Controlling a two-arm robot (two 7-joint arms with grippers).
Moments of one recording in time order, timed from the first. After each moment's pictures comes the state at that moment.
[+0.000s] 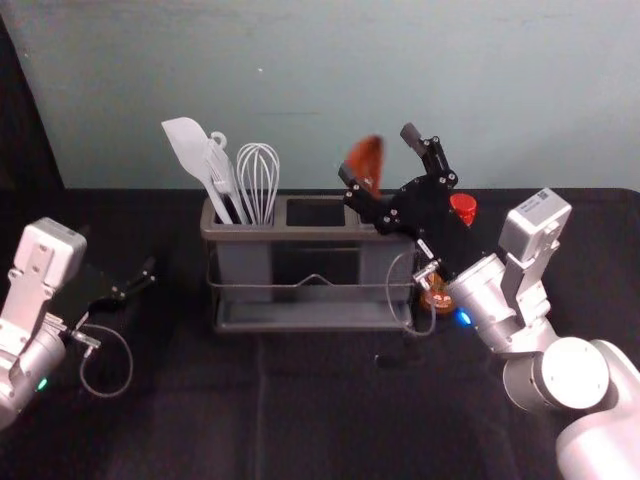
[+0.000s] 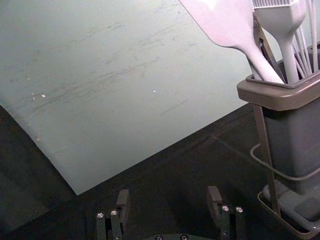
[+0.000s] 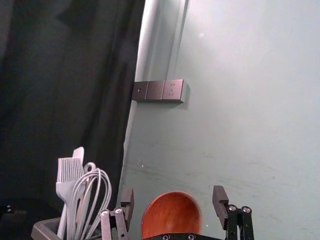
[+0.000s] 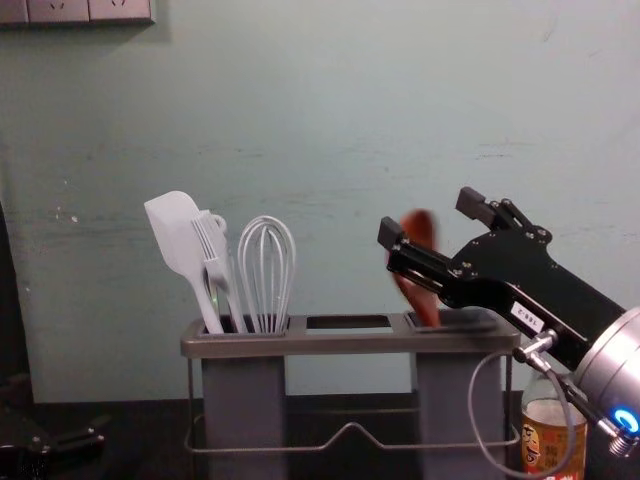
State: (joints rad) left arm -0.20 0.60 0.45 -1.41 -0.25 -0.12 0.03; right arm 0.36 0.12 -0.26 -1.15 0.17 -0.65 0.43
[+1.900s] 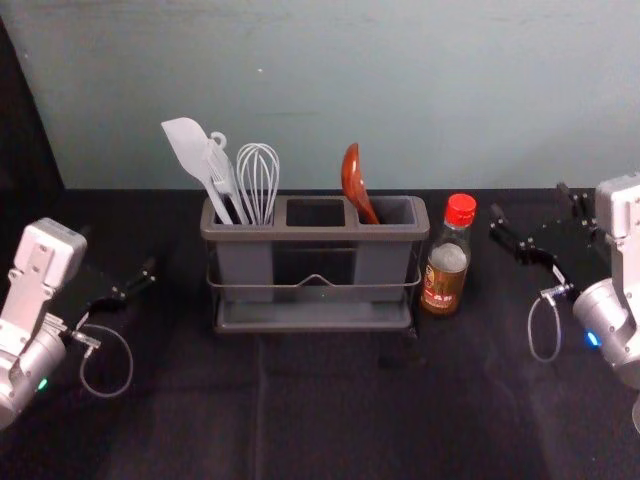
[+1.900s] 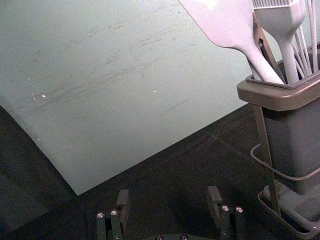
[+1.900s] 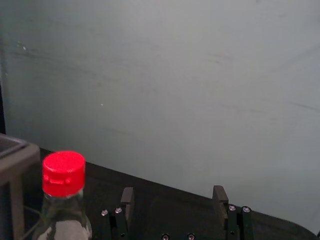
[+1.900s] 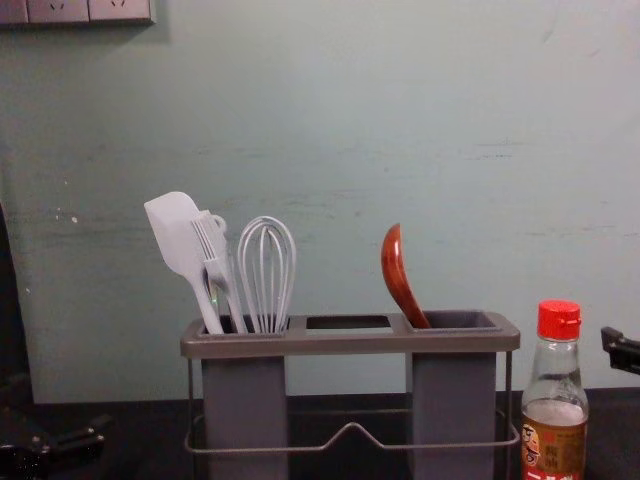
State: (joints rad) left arm -0.20 0.60 0.45 -1.41 -0.25 -0.12 0.03; right arm 0.19 0.25 -0.05 -1.38 0.01 -0.10 0.19
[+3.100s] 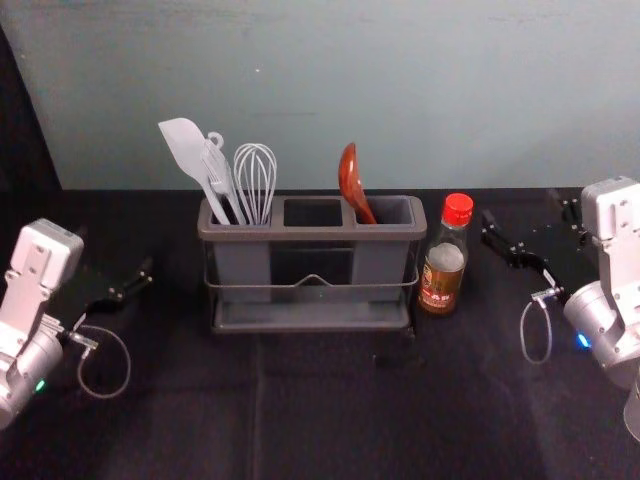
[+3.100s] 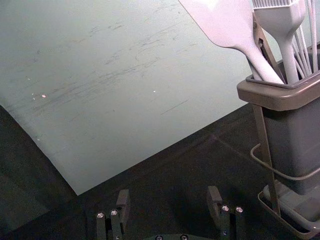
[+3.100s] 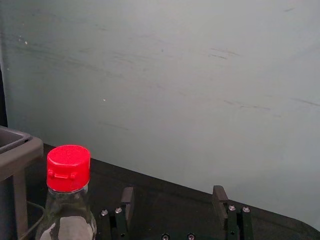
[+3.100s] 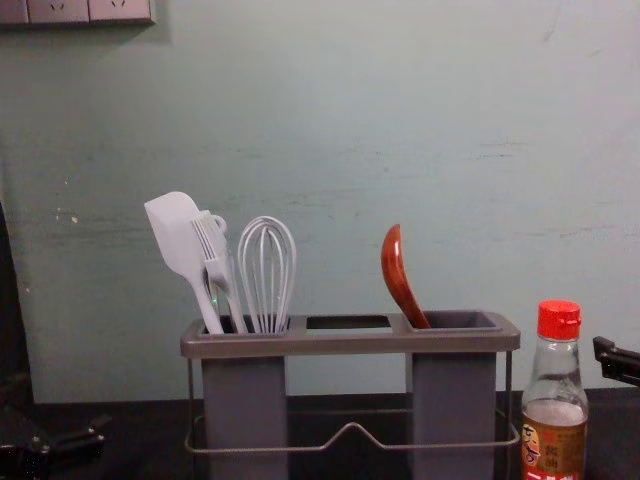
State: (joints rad) left arm -0.20 0.60 0.45 -1.41 -0.25 -0.12 0.03; right arm 0.20 0.24 -0.06 -1.36 0.00 -0.10 0.18
